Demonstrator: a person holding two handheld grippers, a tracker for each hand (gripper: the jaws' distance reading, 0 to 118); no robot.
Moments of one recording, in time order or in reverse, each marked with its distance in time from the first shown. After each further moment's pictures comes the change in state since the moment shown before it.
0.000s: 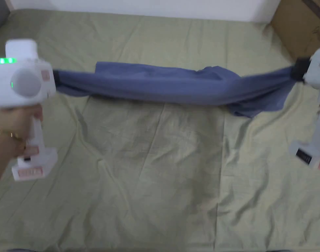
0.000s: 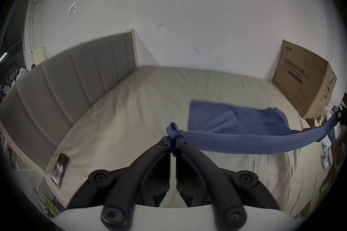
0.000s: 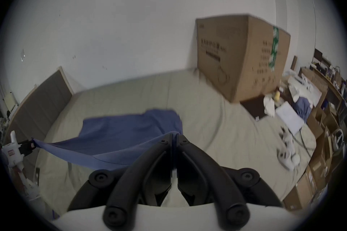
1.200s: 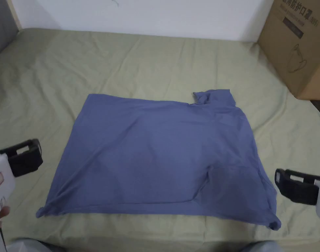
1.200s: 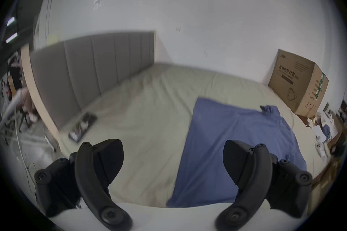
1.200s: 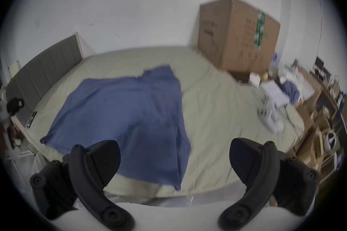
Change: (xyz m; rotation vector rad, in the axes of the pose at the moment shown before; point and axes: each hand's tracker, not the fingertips) left arm -0.038 -0.098 0.173 0.195 0.055 0.045; right arm 0.041 -0.187 0.157 0.045 0.024 0.186
